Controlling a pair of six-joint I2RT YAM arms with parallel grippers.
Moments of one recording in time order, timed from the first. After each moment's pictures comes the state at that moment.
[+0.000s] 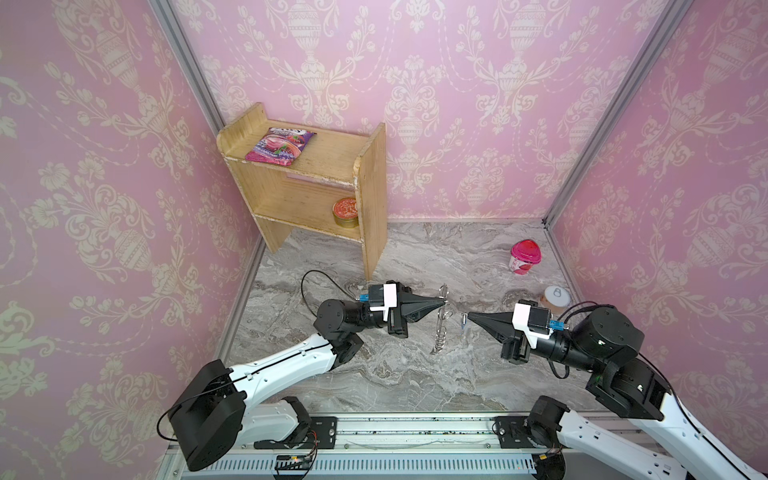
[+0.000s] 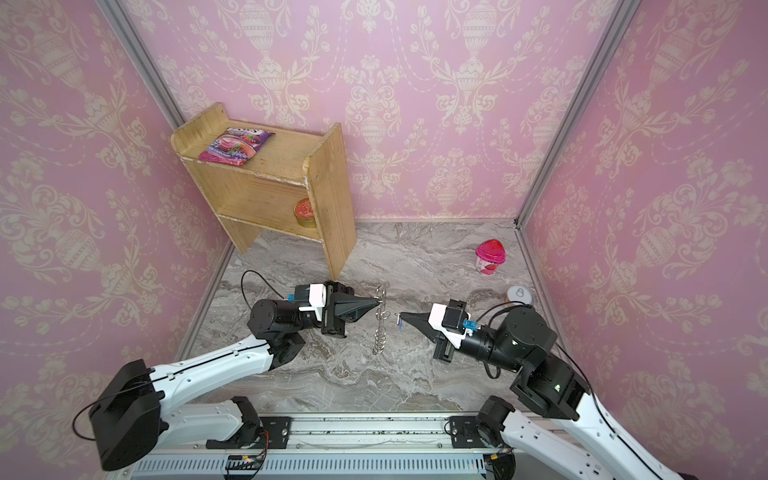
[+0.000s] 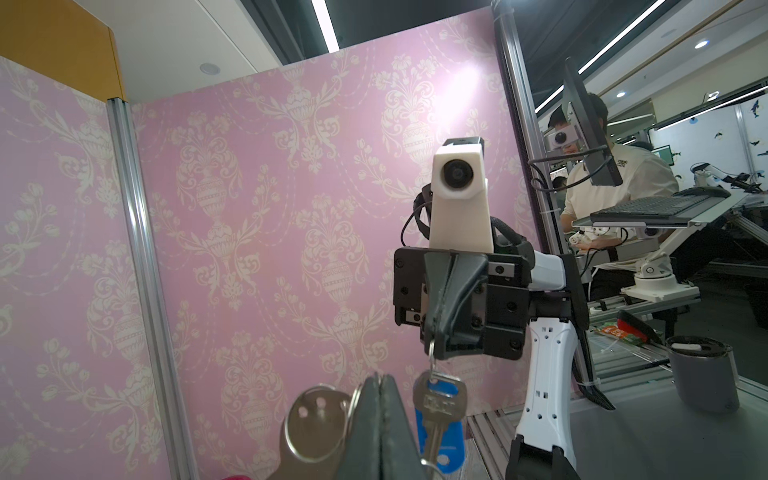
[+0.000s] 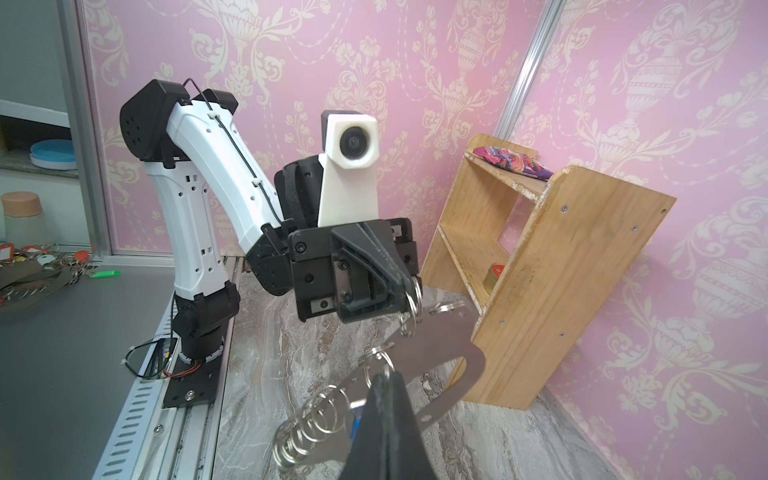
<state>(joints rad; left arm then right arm) -0.81 1.25 0.70 1.21 0.70 -0.23 0.79 0.59 0.91 -0.27 -0.37 -0.27</state>
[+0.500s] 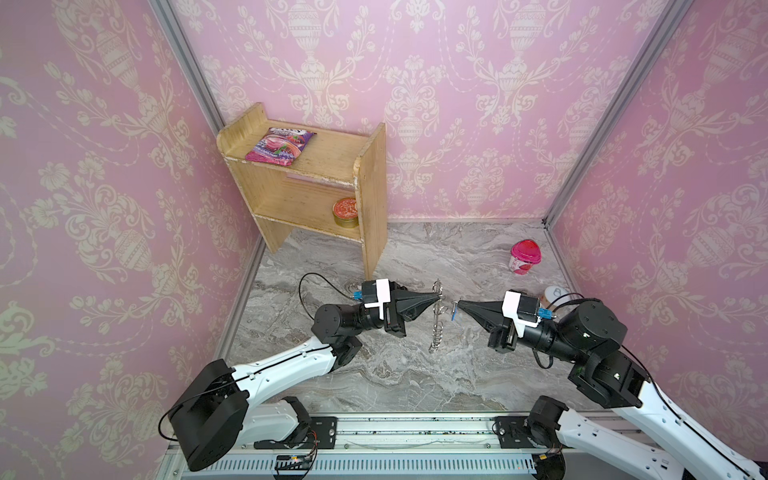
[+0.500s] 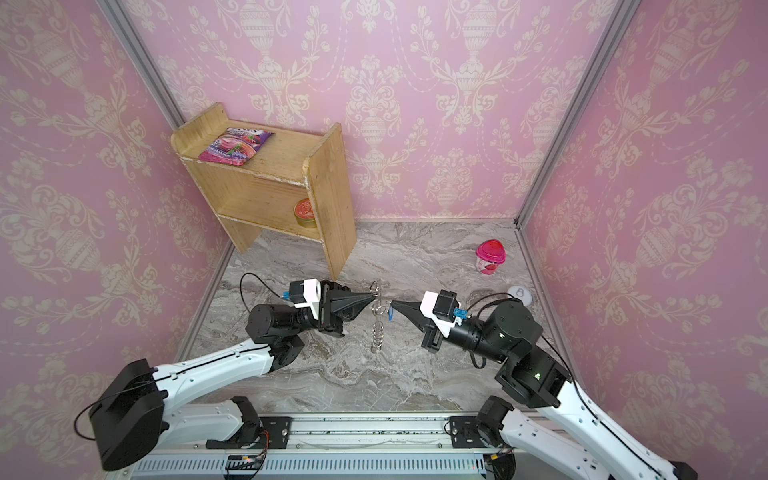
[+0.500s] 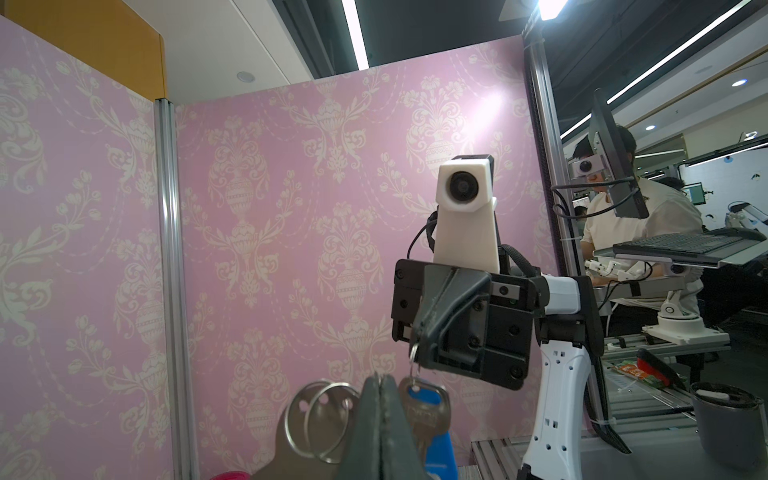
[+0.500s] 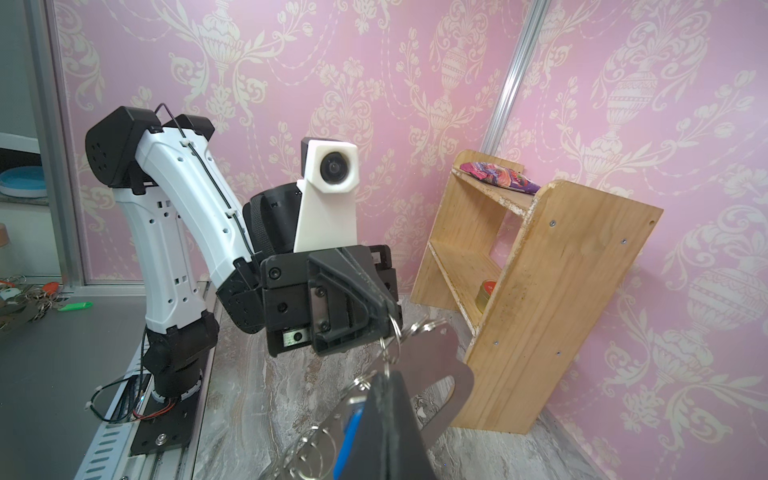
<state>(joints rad) -0.81 1.25 0.66 1.27 0.63 -0.29 0.79 0.66 0.88 -0.11 -0.36 -0.23</state>
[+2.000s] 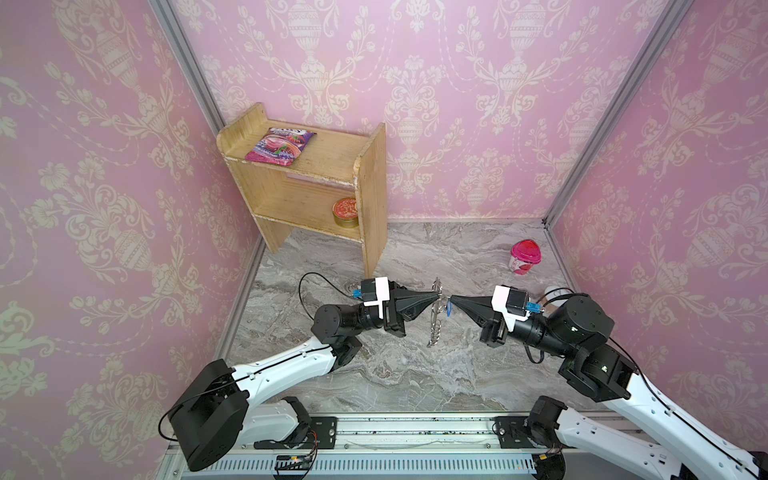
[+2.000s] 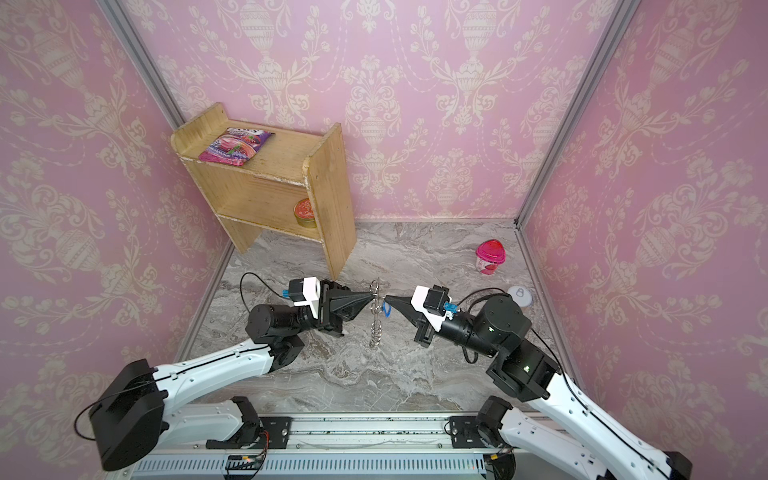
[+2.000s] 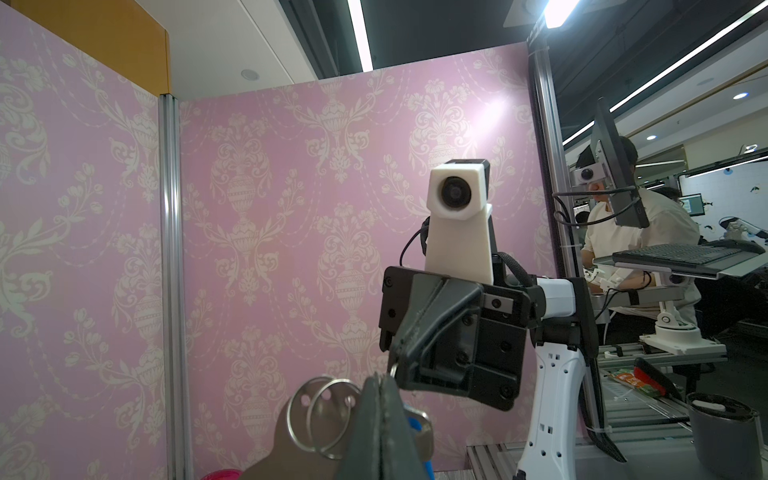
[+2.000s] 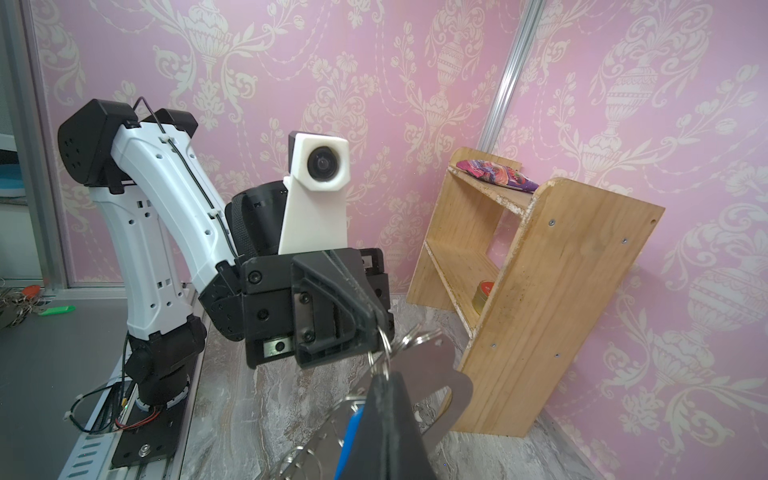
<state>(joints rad) -0.81 1.25 0.66 1.27 0.62 -0.32 0.79 0.71 0.88 -0.06 -0.34 -0.24</state>
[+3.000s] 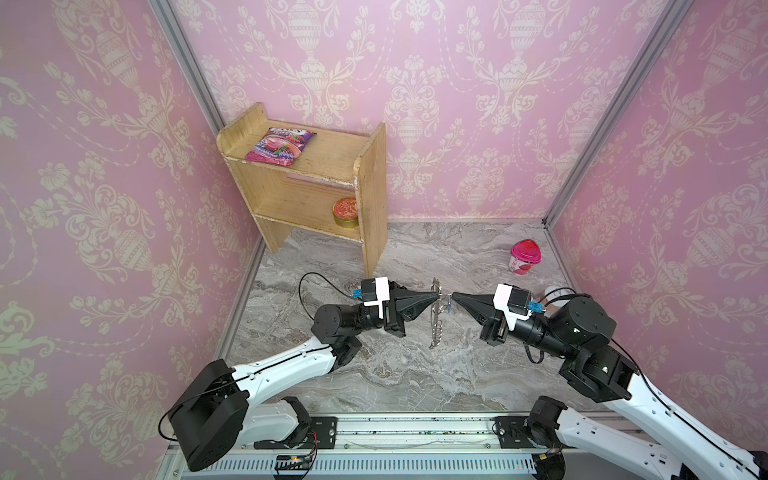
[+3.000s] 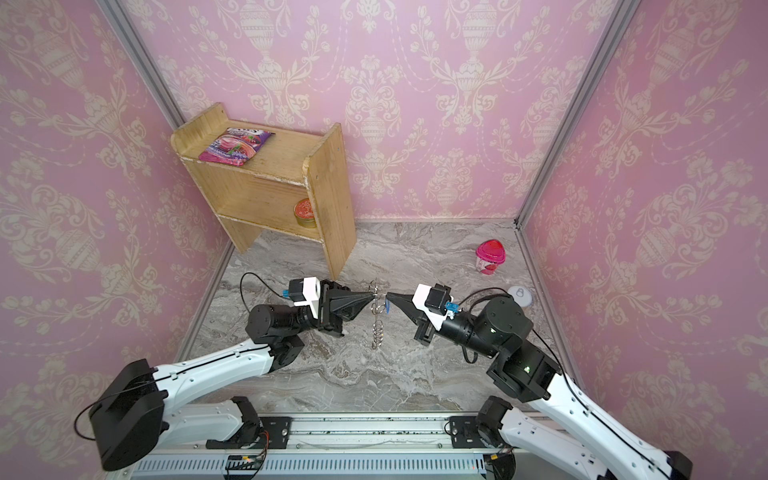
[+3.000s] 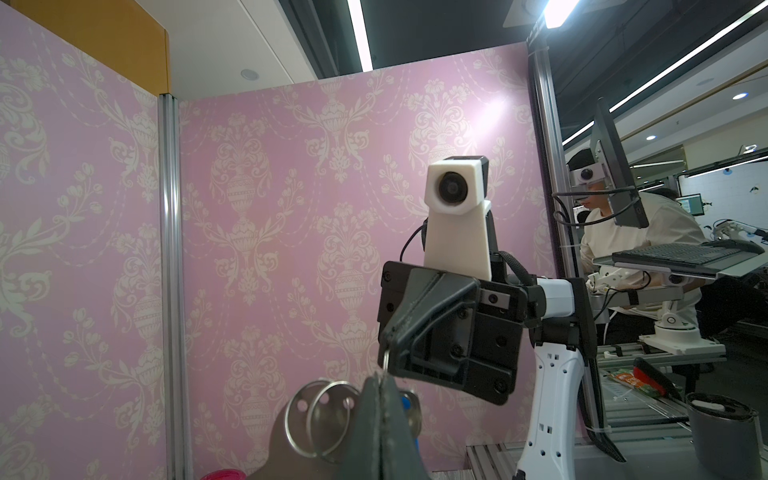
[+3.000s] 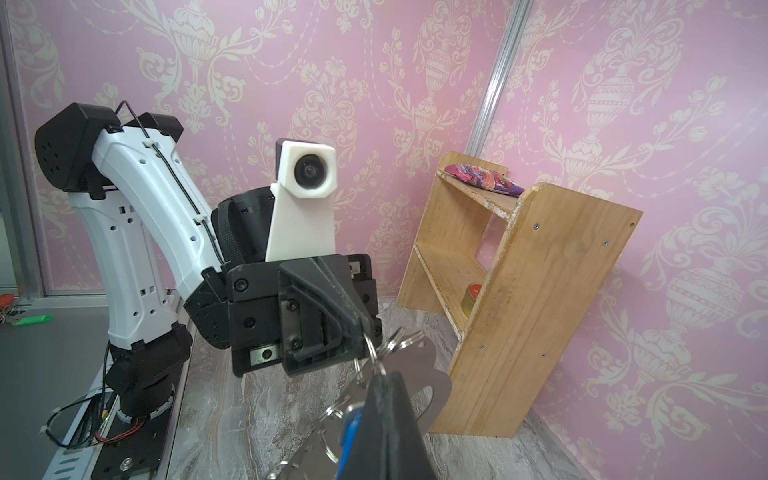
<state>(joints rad) -0.81 1.25 0.66 1.27 0.62 -0.32 0.80 0.70 0.88 -0.04 -0.30 -0.24</state>
